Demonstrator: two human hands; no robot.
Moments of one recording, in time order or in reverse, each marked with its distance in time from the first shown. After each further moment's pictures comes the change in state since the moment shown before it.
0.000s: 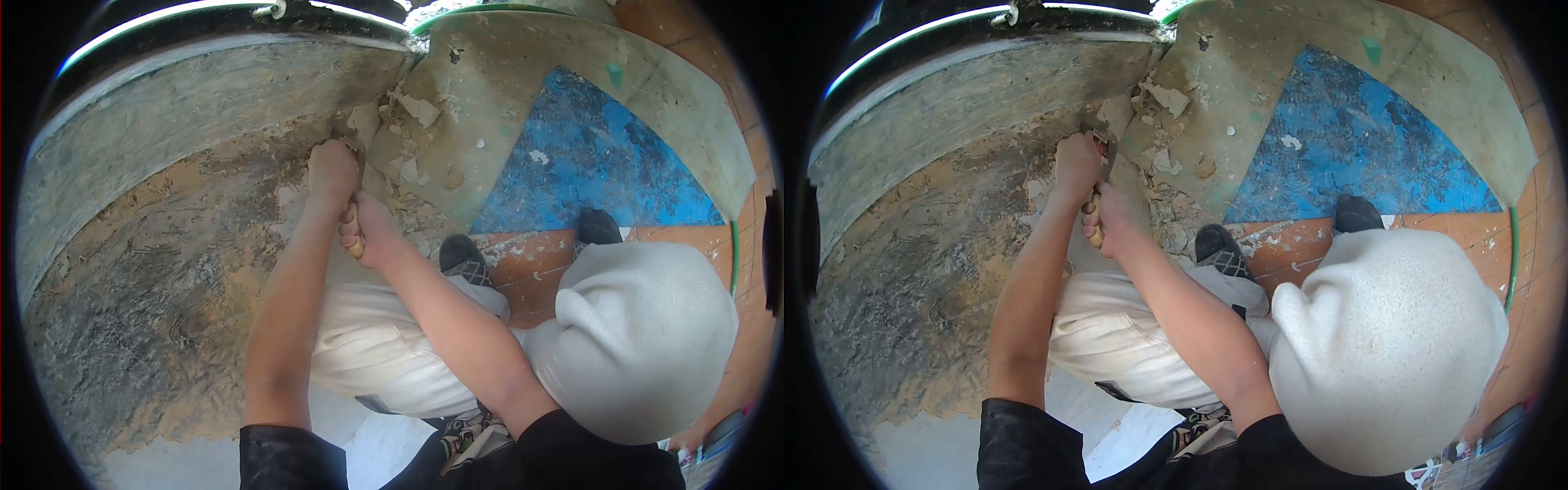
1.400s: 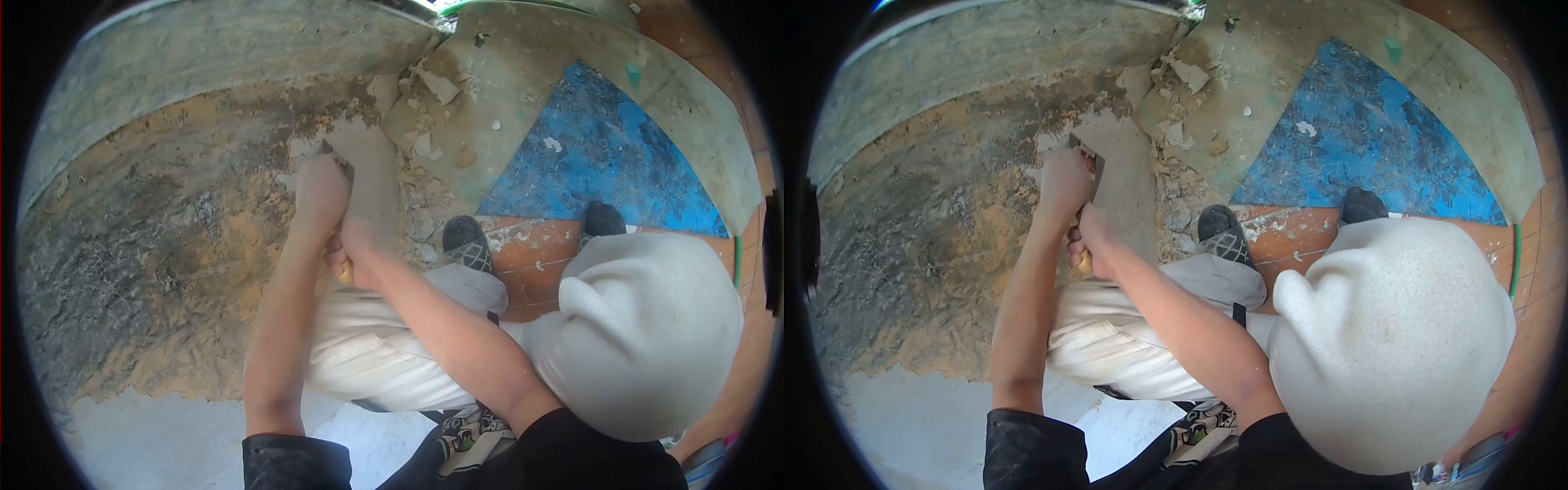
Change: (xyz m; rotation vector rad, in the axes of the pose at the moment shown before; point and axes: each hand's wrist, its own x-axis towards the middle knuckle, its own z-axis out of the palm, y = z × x) left_hand -0.086 -0.015 -0.035 -0.029 -0.104 -0.079; right_hand -0.044 0.063 -0.006 -0.323 -0.039 0.202
